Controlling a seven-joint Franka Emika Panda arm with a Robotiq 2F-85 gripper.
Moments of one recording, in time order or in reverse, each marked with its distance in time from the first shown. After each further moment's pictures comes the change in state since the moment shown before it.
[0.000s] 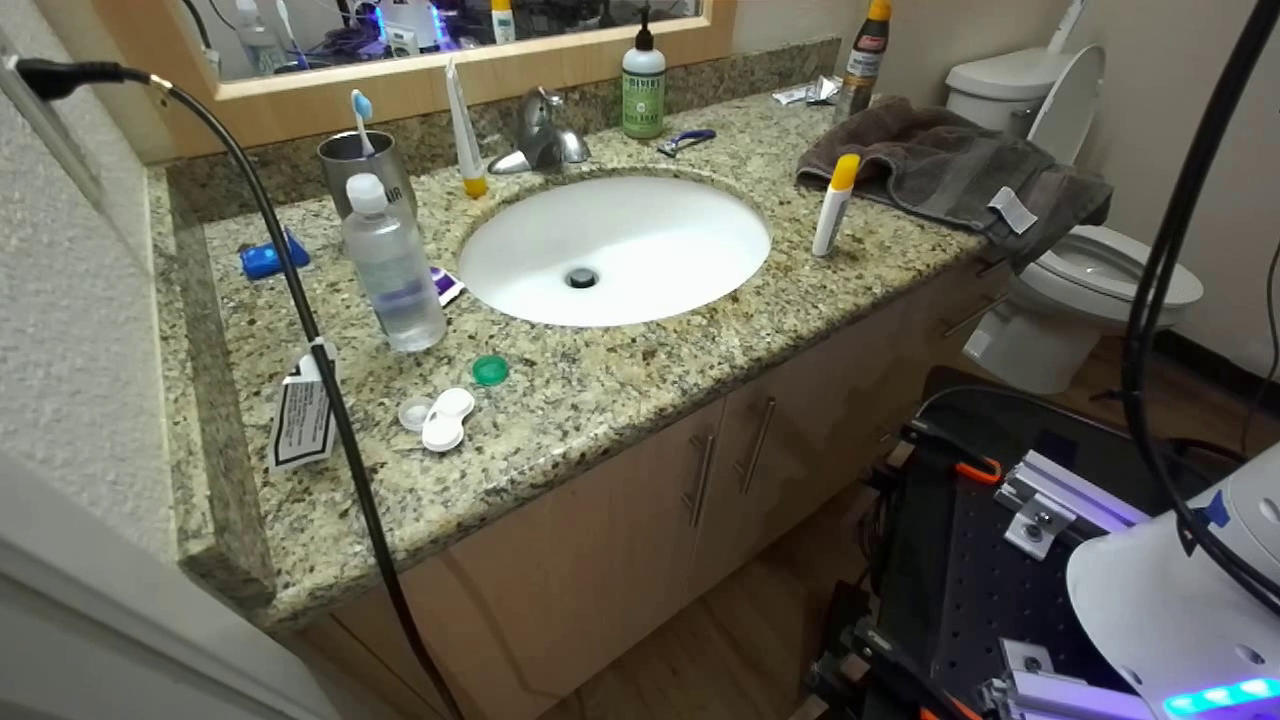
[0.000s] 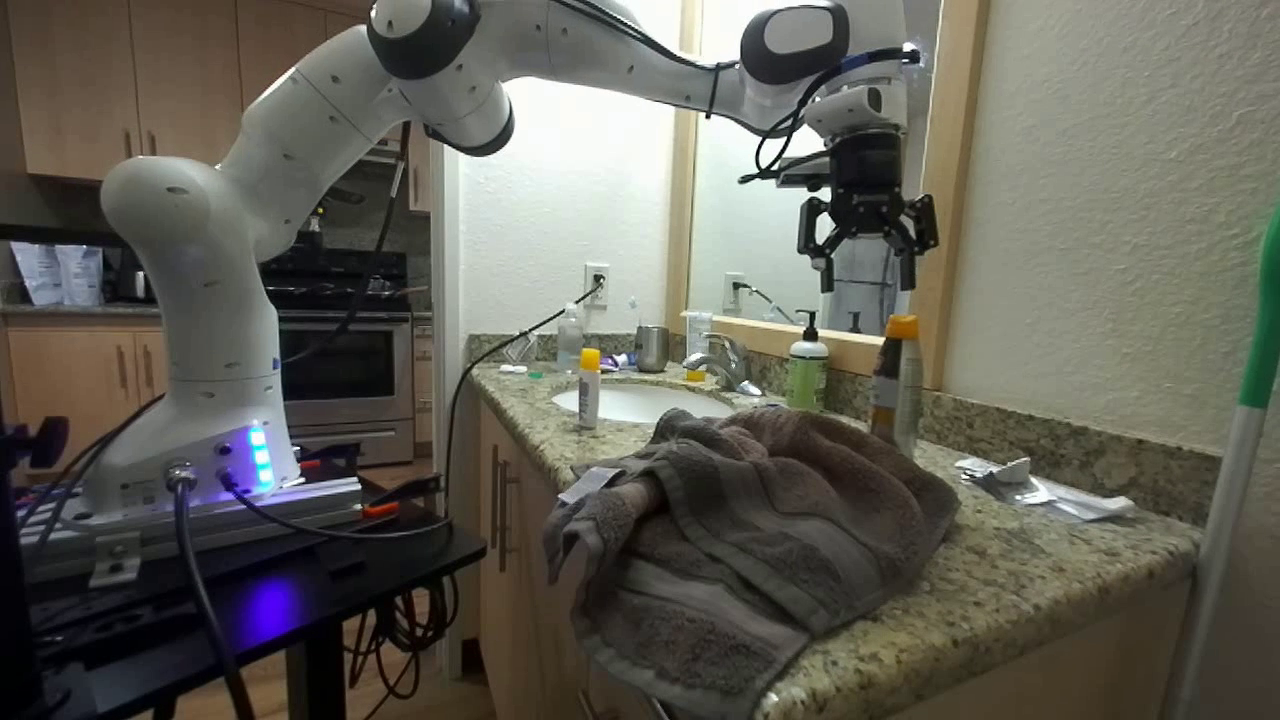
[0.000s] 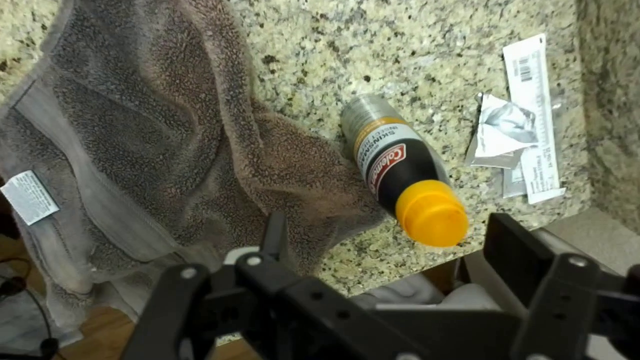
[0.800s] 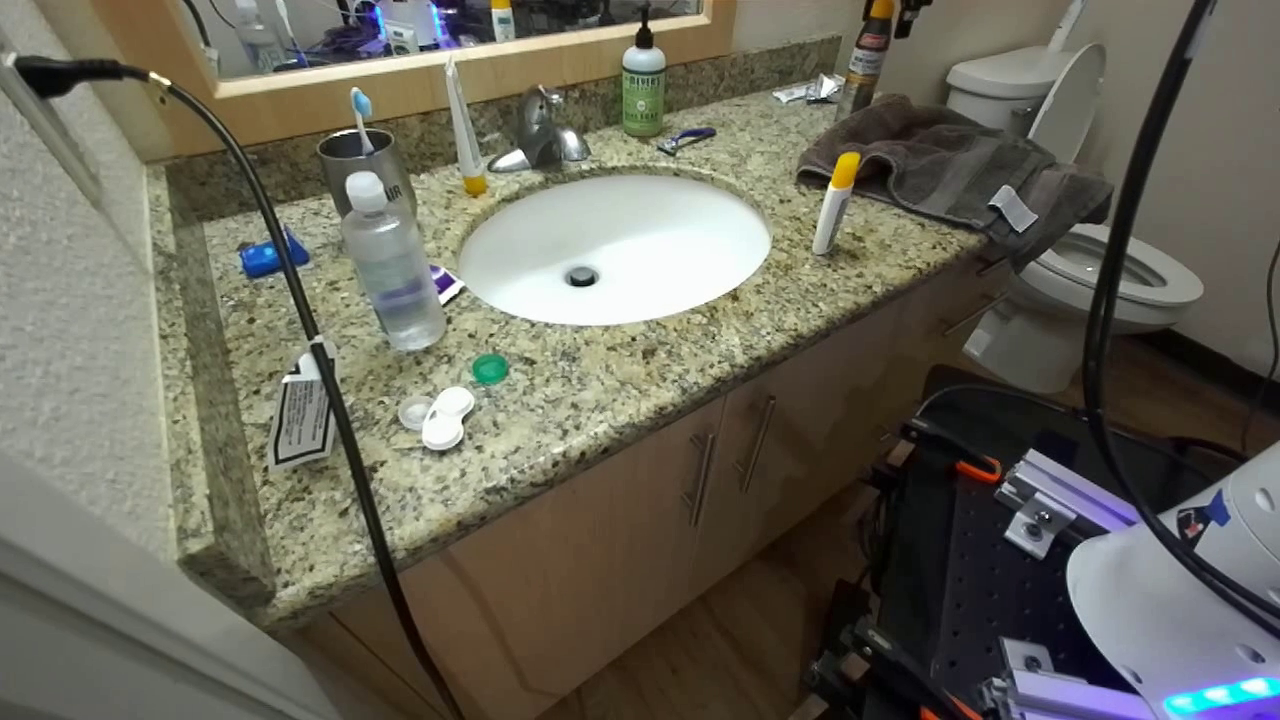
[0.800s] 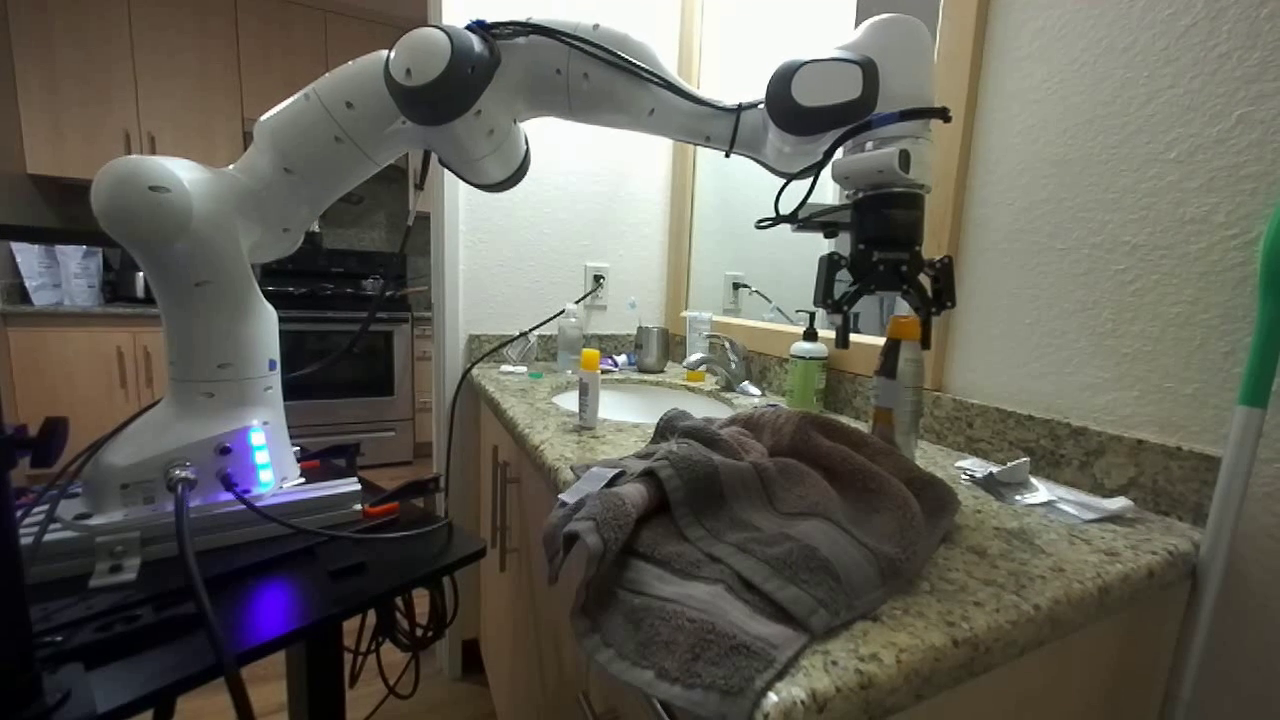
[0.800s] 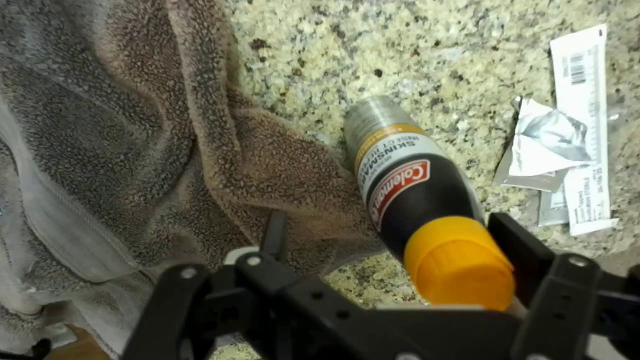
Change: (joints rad) arm -0.115 0.168 0.090 0.170 -0.004 -0.030 -0.040
